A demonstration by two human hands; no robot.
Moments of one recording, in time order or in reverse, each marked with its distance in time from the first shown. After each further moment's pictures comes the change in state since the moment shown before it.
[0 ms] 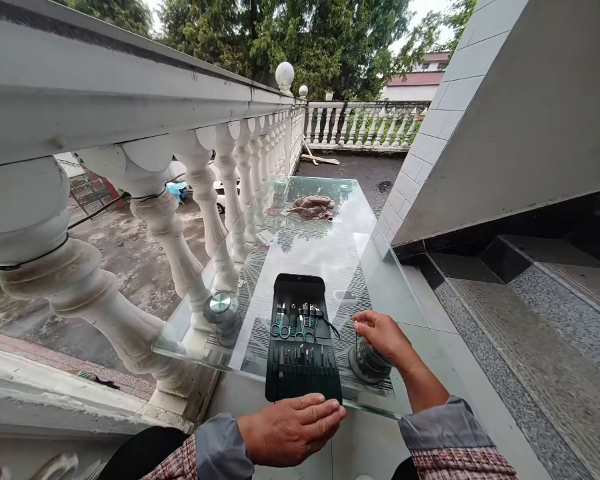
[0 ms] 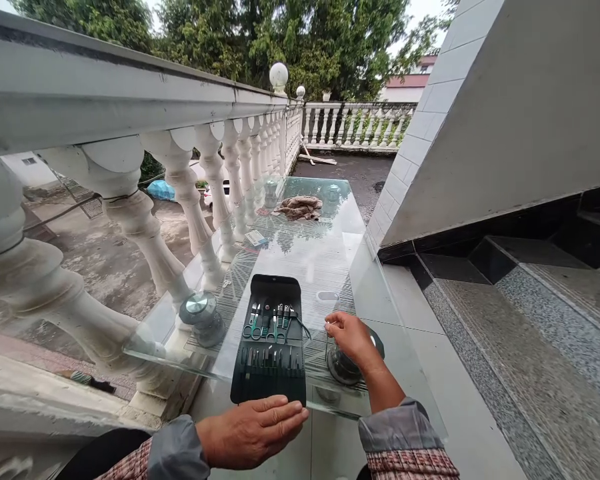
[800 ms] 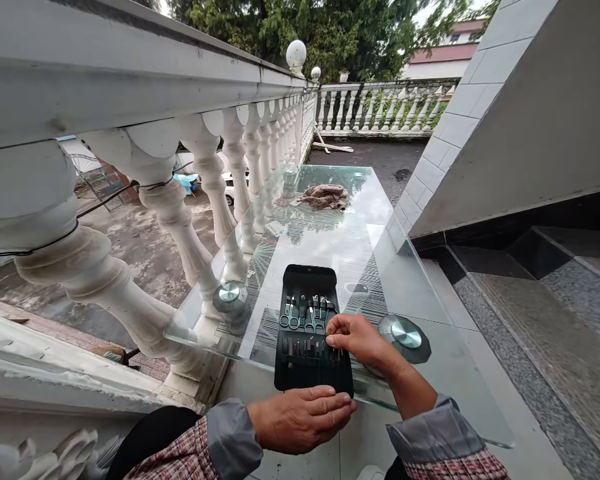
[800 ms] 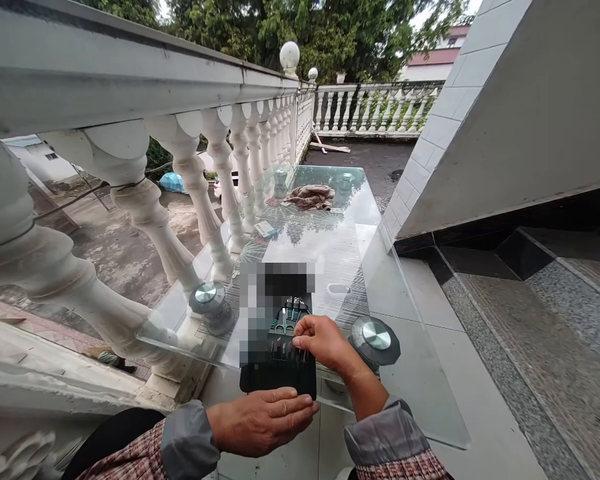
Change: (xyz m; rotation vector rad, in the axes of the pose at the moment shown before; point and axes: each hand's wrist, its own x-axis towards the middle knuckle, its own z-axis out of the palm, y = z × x) left_hand 0.000 0.000 0.005 0.012 -0.014 0.021; right_hand -0.032 -0.046 0.049 0.146 -0.364 -0.176
